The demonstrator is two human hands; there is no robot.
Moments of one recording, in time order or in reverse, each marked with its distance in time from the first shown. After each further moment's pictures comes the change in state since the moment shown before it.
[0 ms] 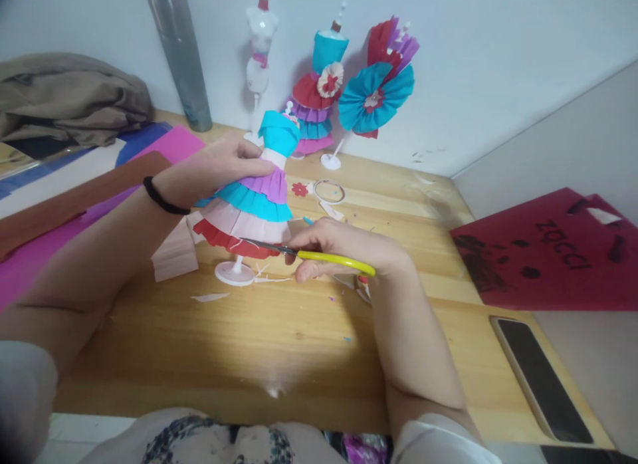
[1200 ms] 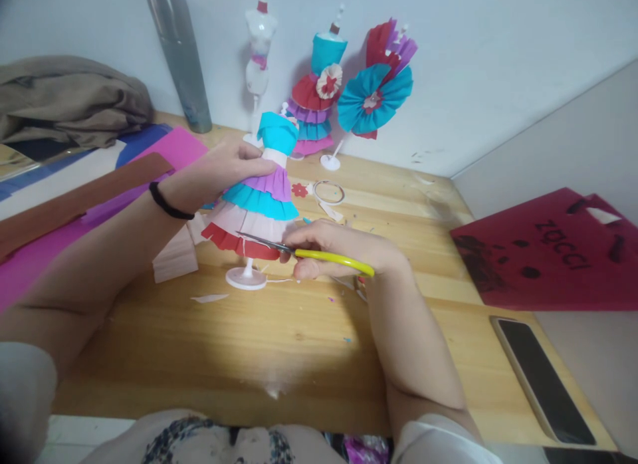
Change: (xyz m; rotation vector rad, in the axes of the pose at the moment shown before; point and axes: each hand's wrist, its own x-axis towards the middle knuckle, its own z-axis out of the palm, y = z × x) left_hand 0.013 -0.018 0.007 -0.154 -0.037 -0.011; right_hand 0.003 -0.006 -0.001 -0.011 0.003 -0.092
